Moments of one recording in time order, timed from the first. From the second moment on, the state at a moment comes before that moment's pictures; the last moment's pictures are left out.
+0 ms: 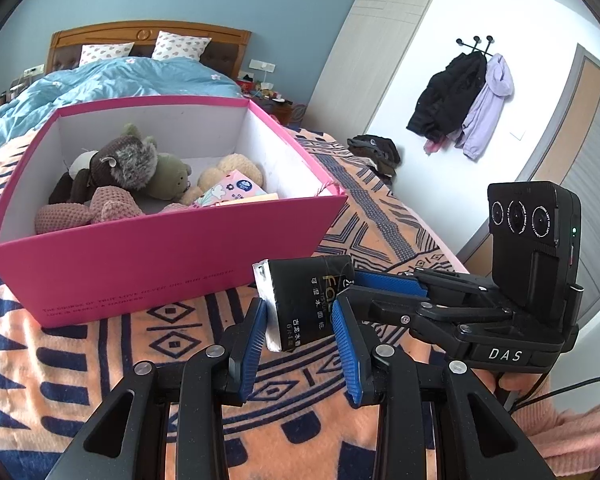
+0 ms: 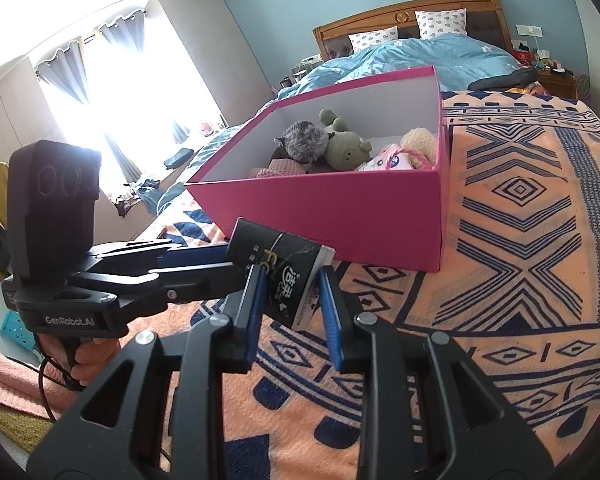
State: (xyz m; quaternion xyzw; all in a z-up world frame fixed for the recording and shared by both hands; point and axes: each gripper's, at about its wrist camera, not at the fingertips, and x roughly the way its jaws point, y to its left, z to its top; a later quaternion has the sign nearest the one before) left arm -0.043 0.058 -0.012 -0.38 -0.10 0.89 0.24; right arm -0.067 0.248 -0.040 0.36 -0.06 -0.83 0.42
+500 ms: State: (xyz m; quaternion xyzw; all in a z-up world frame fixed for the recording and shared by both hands) left arm -0.045 0.060 -0.007 -0.37 -0.10 0.89 0.24; right arm -0.069 0.248 -0.034 0.35 -0.06 -0.84 0.42
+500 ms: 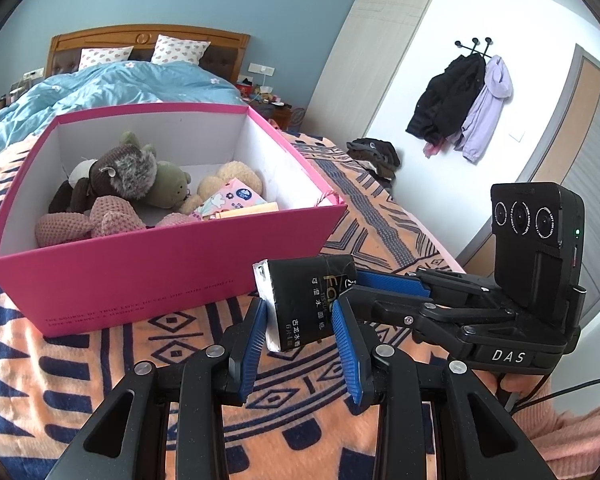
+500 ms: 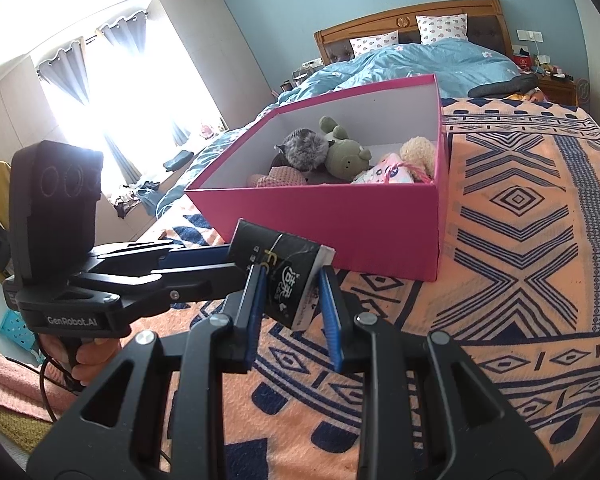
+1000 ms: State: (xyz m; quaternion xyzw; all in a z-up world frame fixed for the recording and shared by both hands) left arm -0.052 0.059 -0.002 -0.37 -0.10 0.89 0.24; right arm -0.073 0.249 -0.024 0.34 -0.05 -0.84 0.42
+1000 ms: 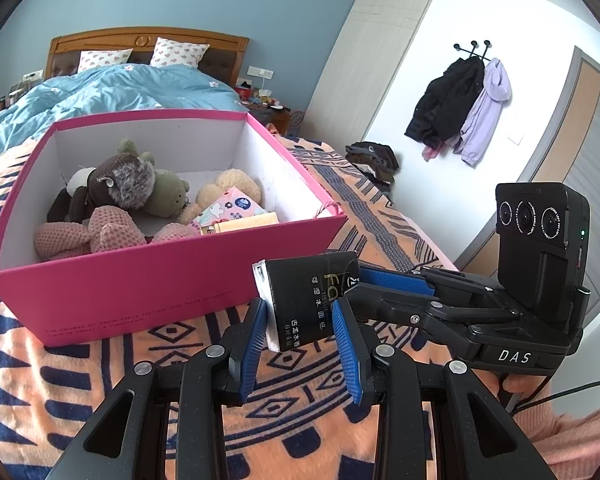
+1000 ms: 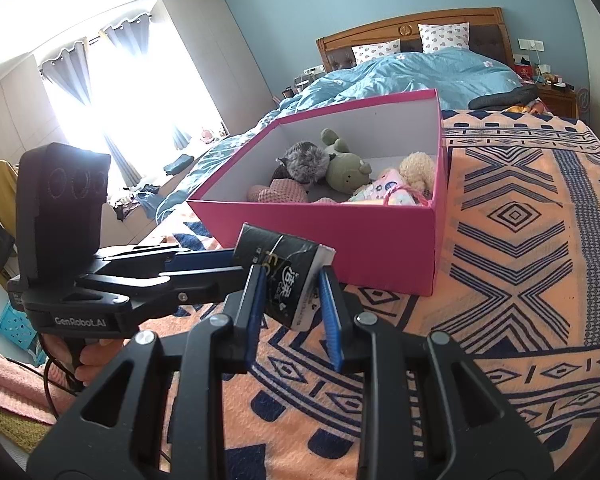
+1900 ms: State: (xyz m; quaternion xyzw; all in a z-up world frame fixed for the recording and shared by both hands) left arm -0.069 0.062 0.010 -0.36 -0.09 0.90 0.24; right arm -0.082 0.250 -0.007 0.31 -0.04 -0.85 0.42
